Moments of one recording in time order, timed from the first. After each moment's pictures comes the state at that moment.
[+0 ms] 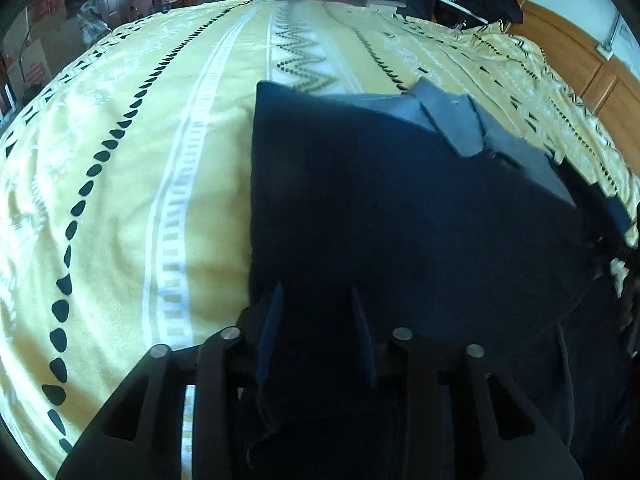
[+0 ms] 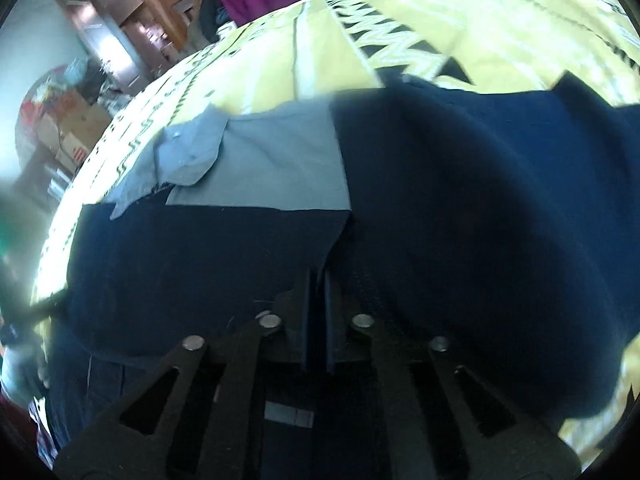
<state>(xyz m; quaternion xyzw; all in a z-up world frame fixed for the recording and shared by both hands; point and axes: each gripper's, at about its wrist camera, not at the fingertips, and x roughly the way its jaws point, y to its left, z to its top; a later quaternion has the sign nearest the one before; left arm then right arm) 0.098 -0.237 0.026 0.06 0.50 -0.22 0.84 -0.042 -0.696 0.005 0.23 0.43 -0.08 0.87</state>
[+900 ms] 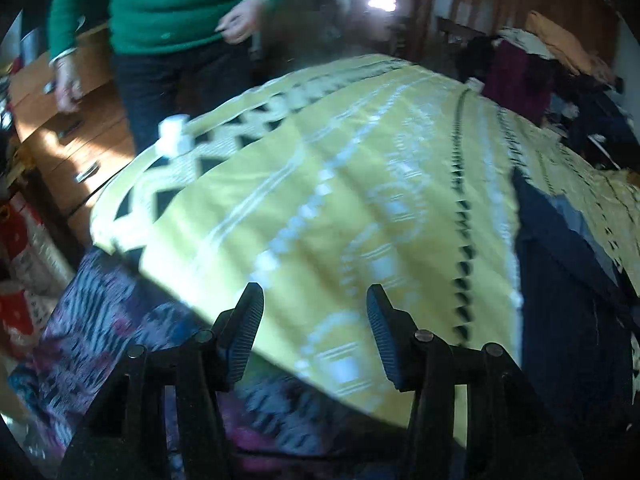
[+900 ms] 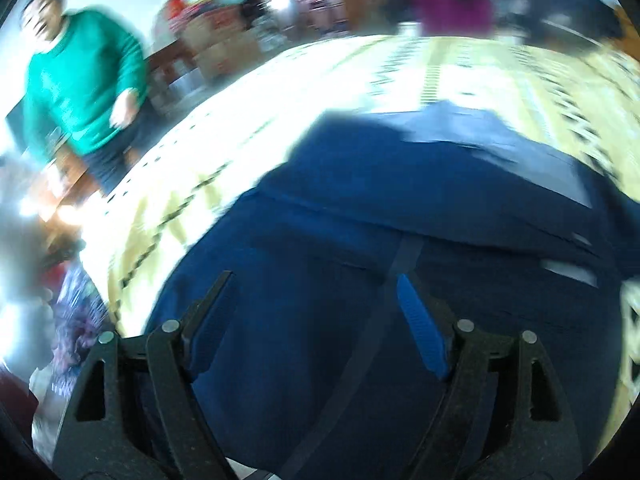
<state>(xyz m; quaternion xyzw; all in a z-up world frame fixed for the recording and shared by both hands) -0.159 0.061 0.130 -0.07 0.41 0.06 0.91 -0.127 -0.423 0.103 0.10 0.41 0.11 0.90</state>
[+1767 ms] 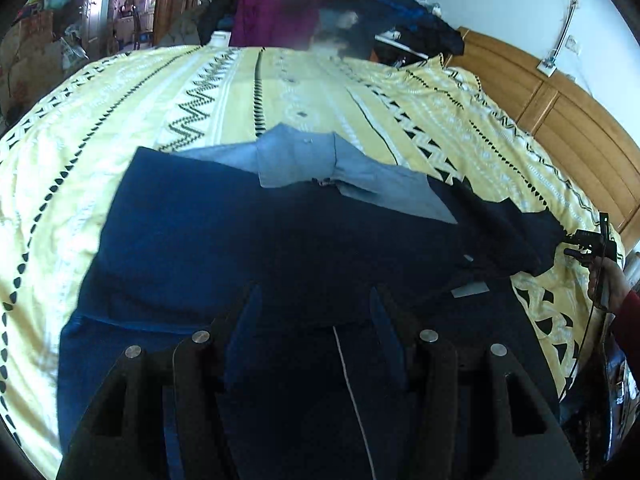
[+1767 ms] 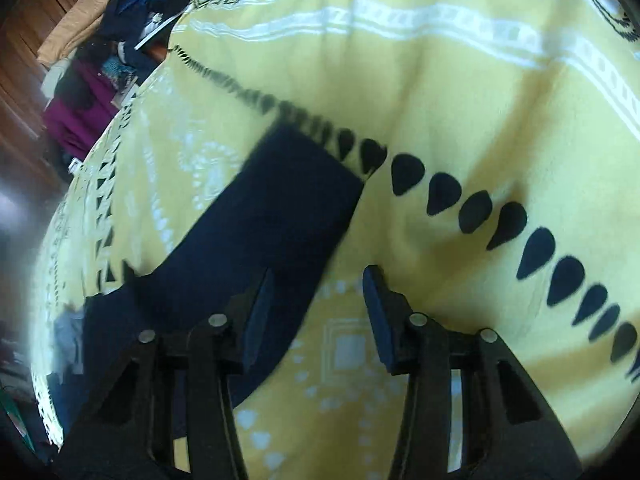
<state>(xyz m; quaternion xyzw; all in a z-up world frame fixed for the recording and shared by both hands) -0.018 -0.358 0.098 0.01 0.44 -0.29 0.85 -0.206 -1.011 0.026 0.36 0.38 -0.32 0.79</state>
